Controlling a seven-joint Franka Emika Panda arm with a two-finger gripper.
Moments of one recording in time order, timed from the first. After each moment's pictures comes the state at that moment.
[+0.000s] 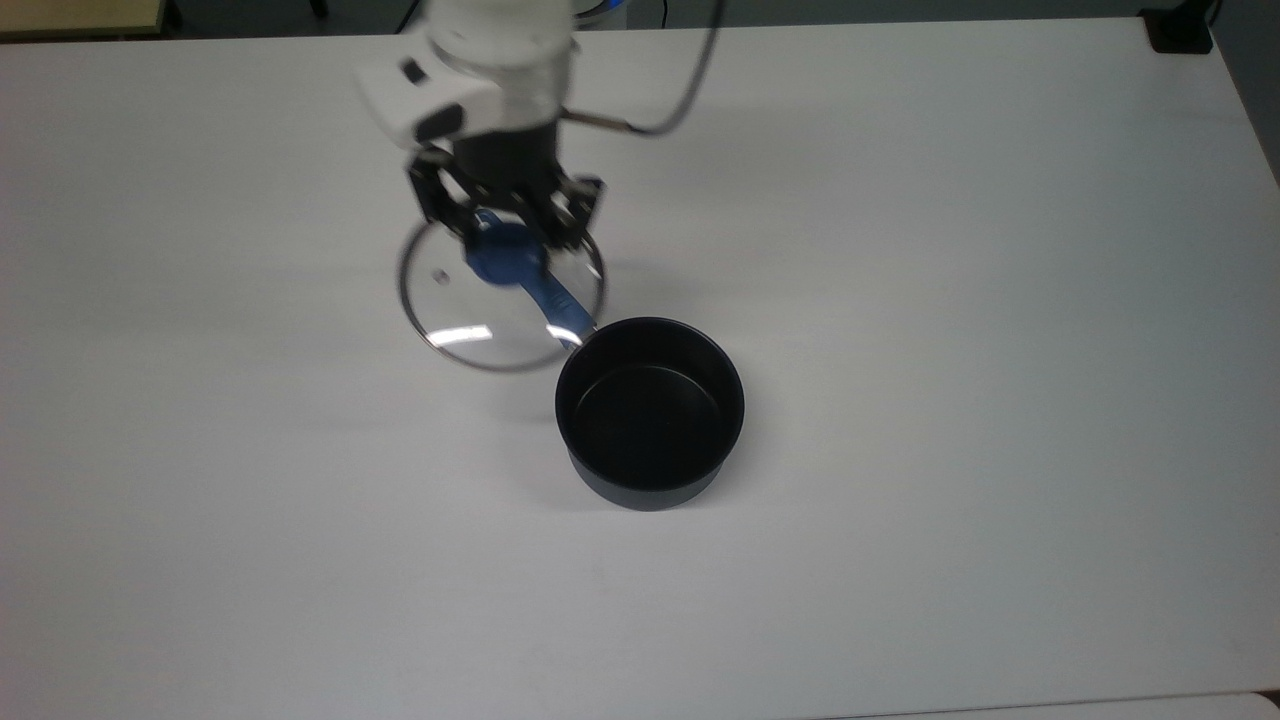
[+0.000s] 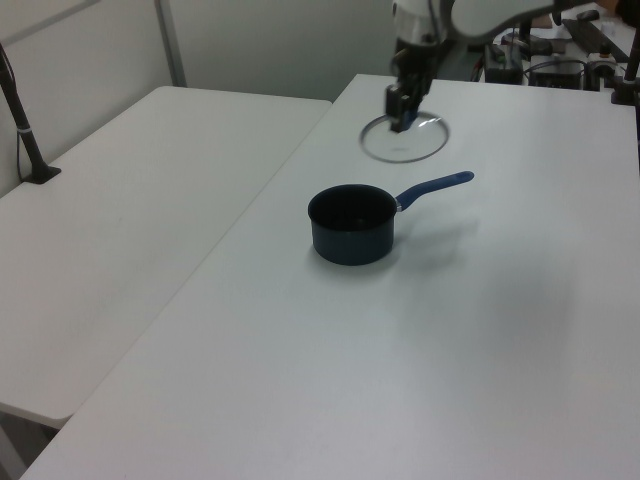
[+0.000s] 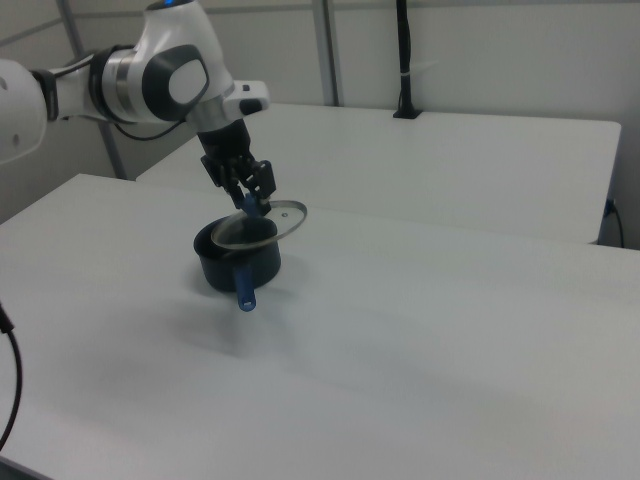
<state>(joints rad) 0.06 0.23 -0.03 -1.59 -0.08 1.97 0.18</state>
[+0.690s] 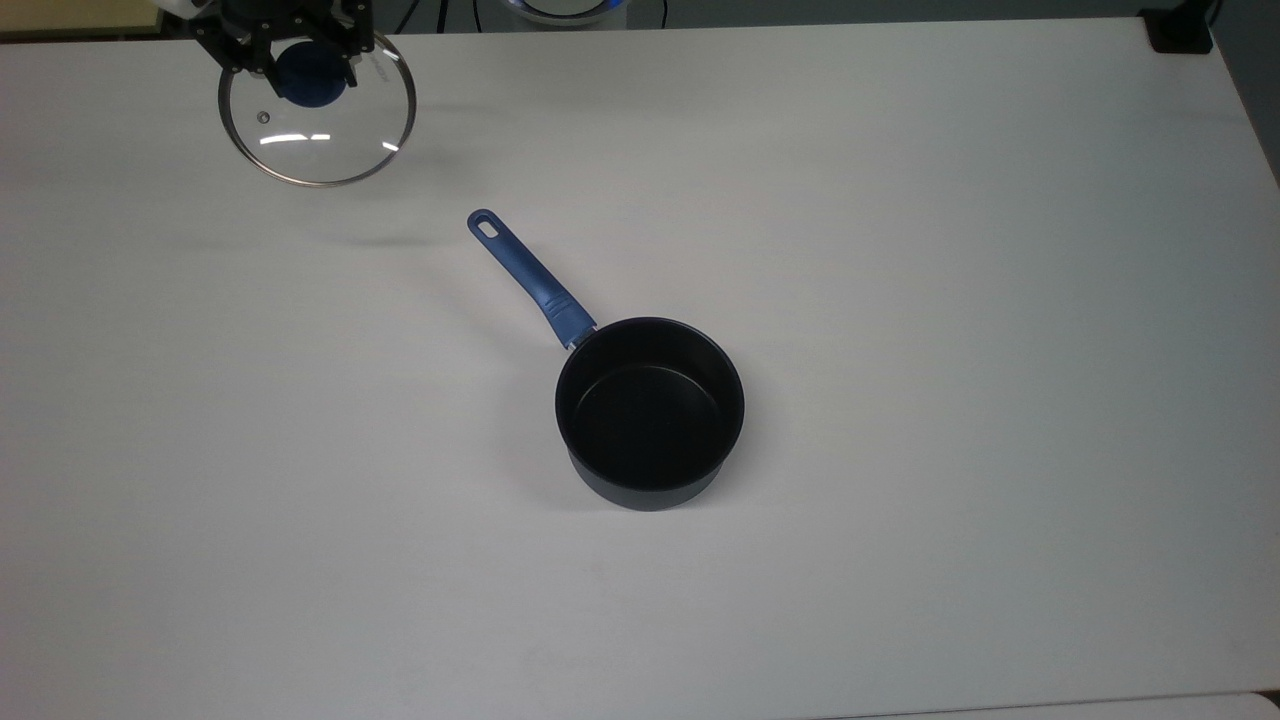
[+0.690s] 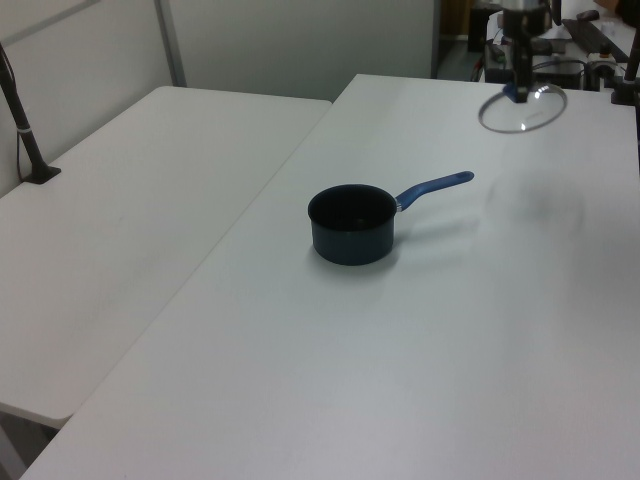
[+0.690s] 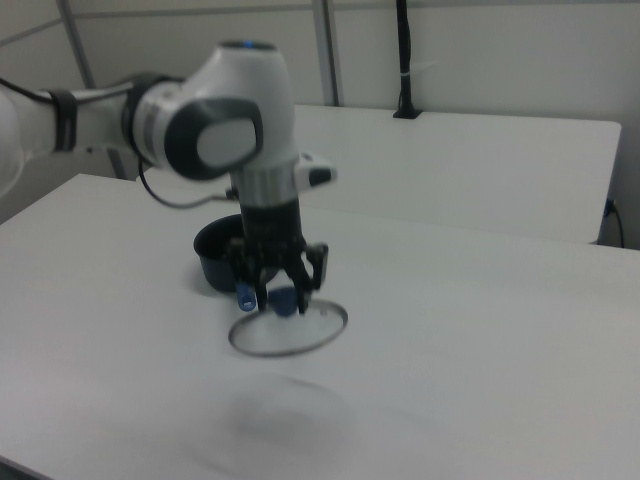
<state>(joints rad) -0.28 -0.03 -0.04 -1.92 -0.05 1.81 -0.55</state>
